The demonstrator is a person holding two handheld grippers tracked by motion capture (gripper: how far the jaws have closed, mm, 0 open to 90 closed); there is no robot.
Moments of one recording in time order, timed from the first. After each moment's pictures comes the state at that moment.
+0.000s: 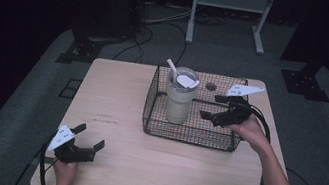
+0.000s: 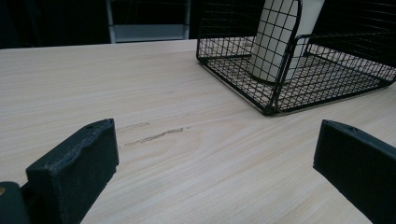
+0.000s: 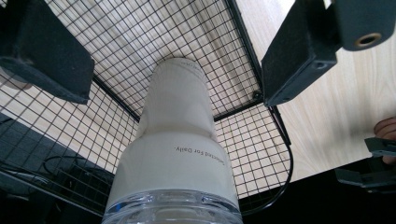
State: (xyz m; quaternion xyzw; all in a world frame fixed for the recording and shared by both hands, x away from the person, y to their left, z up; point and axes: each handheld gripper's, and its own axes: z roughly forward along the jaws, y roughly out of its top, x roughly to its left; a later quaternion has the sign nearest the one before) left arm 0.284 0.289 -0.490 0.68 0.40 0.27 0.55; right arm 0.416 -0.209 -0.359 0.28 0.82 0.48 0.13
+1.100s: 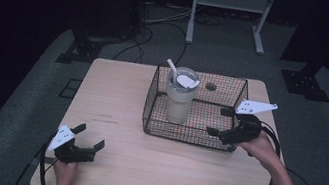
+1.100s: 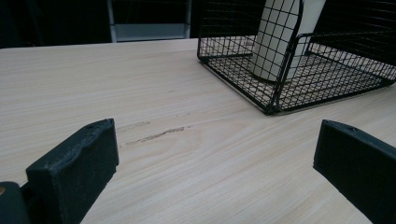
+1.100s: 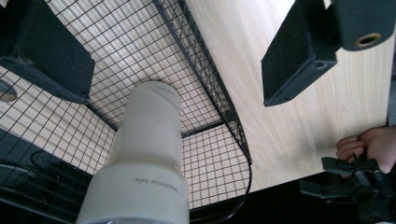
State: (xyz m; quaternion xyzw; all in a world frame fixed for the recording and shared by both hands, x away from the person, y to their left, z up) left arm 0.284 0.289 -0.491 0.68 0.40 0.27 0.55; right arm 0.370 -0.231 -0.365 0.25 0.83 0.49 0.12
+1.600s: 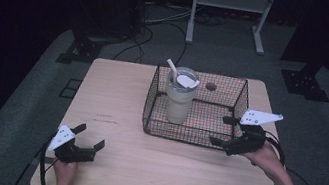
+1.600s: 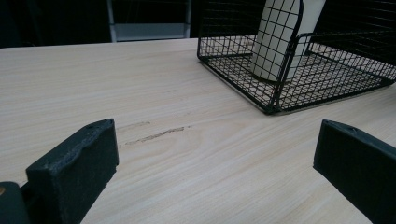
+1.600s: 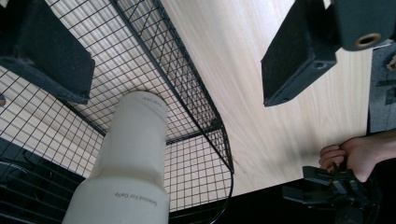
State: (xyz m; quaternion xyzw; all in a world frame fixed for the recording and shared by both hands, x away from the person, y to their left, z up) left arm 0.284 0.288 -0.491 0.68 0.40 0.27 0.55; right arm 0.348 -0.241 -0.373 0.24 0.82 0.50 0.11
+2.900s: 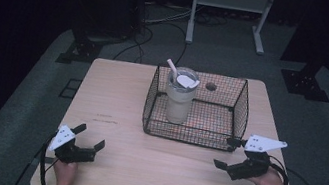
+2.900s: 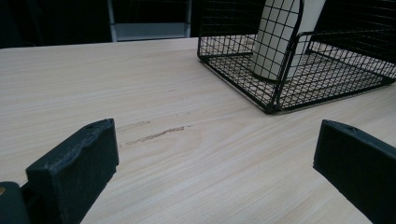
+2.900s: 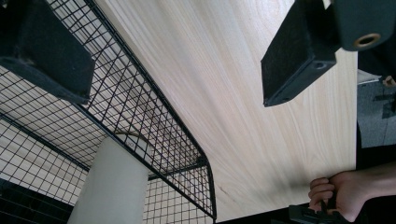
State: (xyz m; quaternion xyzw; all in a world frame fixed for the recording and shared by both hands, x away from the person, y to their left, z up) left arm 0.284 0.288 -0.490 0.68 0.40 0.27 0.55; right arm 0.306 -0.262 -0.417 0.24 0.83 0.50 0.11
